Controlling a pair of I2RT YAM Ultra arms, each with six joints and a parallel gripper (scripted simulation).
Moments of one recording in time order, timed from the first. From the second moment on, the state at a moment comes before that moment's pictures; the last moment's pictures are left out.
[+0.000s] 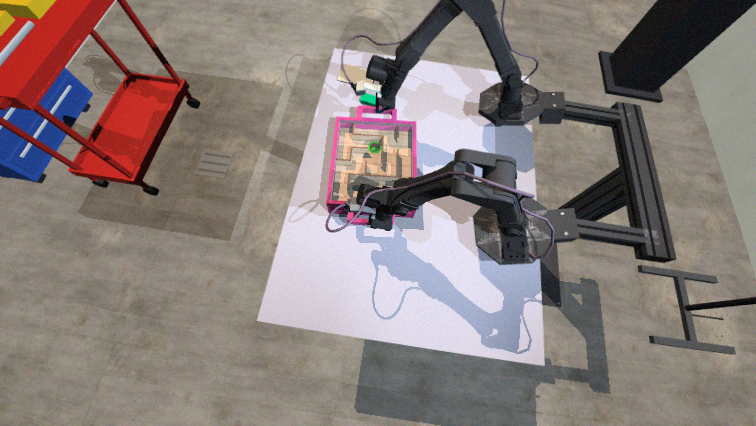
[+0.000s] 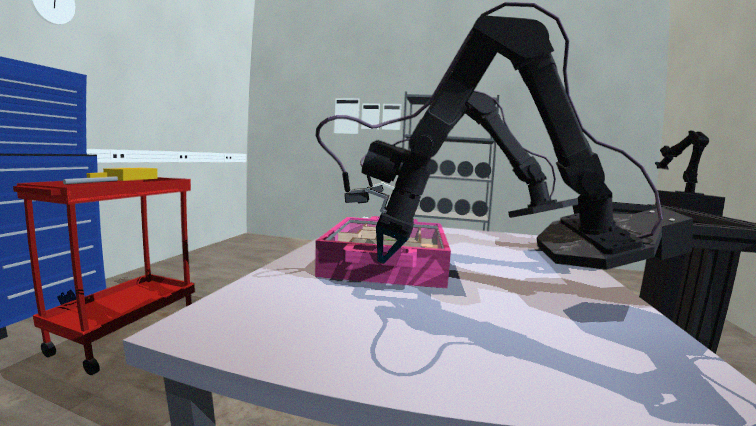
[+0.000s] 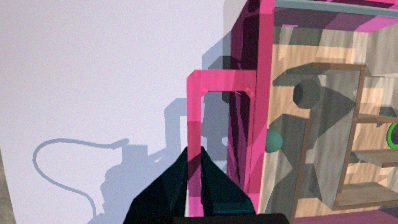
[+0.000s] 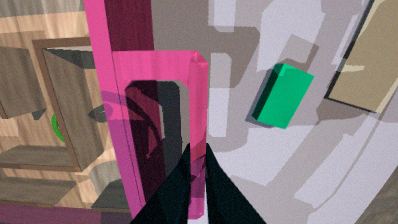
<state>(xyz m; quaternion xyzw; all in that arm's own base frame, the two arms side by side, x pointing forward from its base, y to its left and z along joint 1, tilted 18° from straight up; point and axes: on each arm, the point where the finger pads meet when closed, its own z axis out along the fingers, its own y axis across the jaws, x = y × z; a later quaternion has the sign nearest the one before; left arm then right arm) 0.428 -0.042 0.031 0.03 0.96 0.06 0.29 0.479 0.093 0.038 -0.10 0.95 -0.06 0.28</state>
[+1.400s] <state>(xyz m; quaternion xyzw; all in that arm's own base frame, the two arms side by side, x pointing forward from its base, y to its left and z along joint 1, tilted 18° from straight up) 0.423 -0.042 0.031 0.03 0.96 0.06 0.28 0.474 0.092 0.038 -0.10 0.95 -0.06 0.27</state>
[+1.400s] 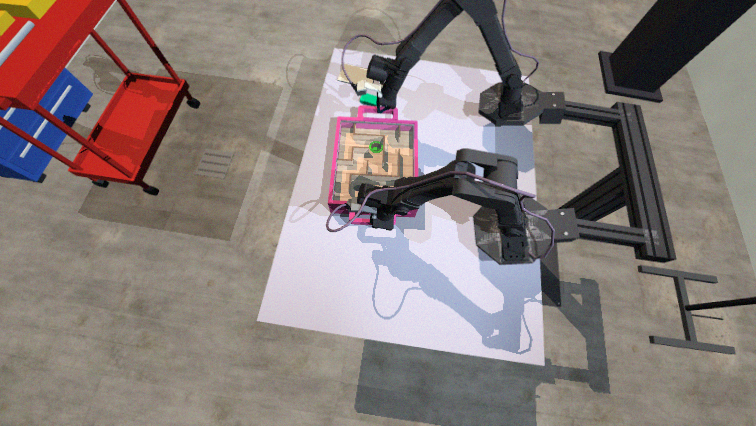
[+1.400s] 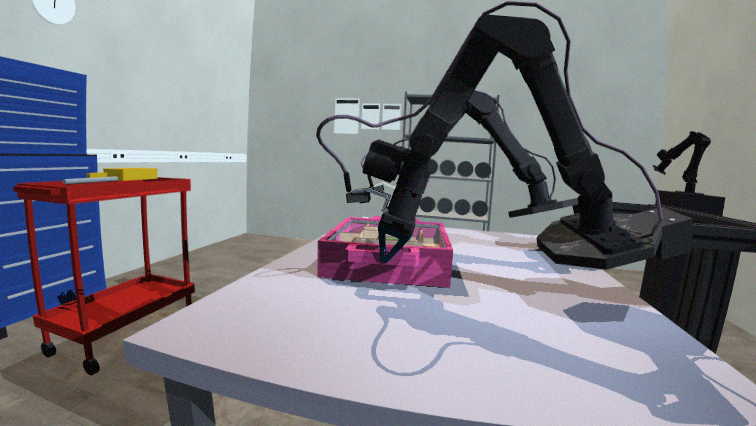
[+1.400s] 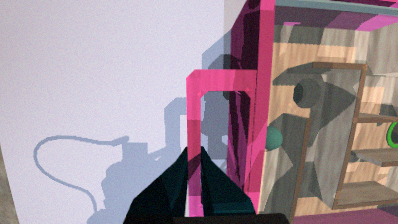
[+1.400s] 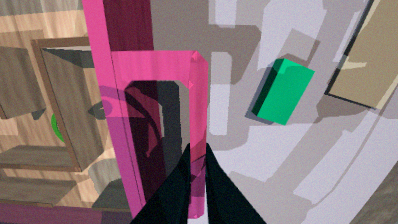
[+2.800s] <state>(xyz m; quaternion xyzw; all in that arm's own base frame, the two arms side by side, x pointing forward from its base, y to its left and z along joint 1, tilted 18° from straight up) 0.422 -0.043 0.046 0.04 0.96 0.06 0.28 0.473 0.095 0.051 -0.10 0.95 -0.06 0.28</state>
